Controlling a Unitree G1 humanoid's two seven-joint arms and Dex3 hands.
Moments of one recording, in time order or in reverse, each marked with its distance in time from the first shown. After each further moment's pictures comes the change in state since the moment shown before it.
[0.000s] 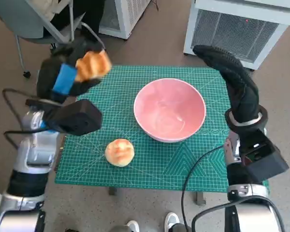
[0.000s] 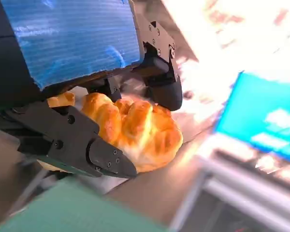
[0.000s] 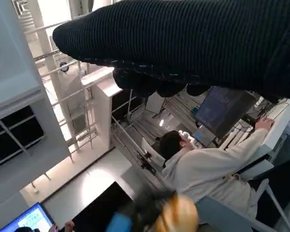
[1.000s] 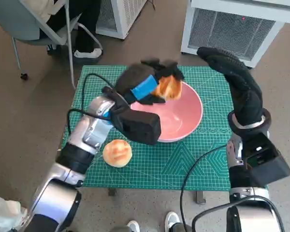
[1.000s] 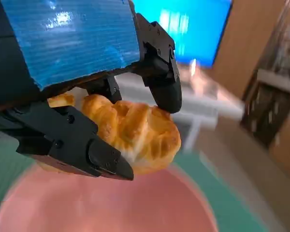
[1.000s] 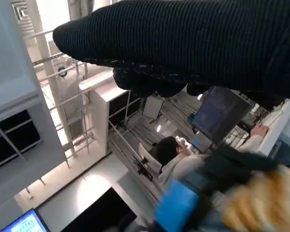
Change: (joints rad) left arm -0.250 -0.229 -0.261 0.593 -0.011 -0.318 -0.239; right arm 0.045 -0.014 -0.009 -0.072 -0.010 0.017 -0.025
